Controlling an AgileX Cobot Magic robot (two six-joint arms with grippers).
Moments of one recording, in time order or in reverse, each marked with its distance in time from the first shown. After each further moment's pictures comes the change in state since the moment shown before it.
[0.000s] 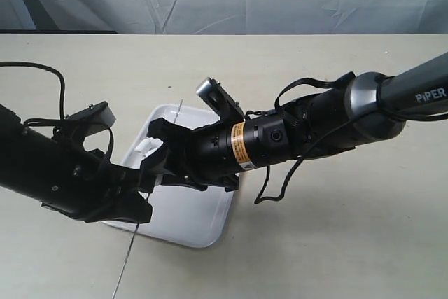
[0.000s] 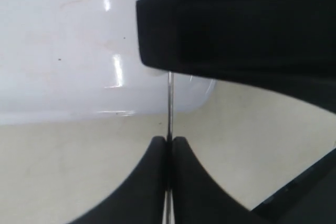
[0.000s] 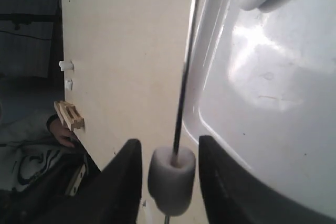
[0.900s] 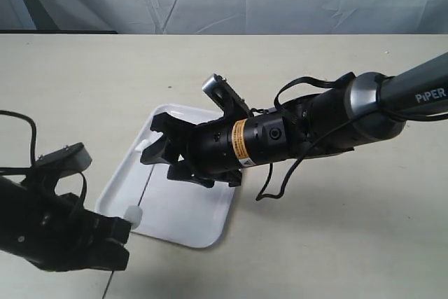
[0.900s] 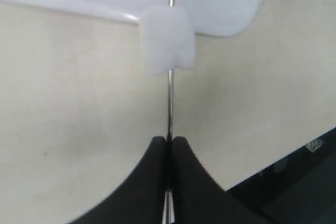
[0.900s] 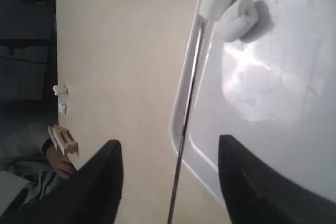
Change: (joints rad) left arm 0.000 -0.129 0.175 0.025 0.008 -0.038; right arm 0.000 0.000 0.000 0.075 0.061 -0.044
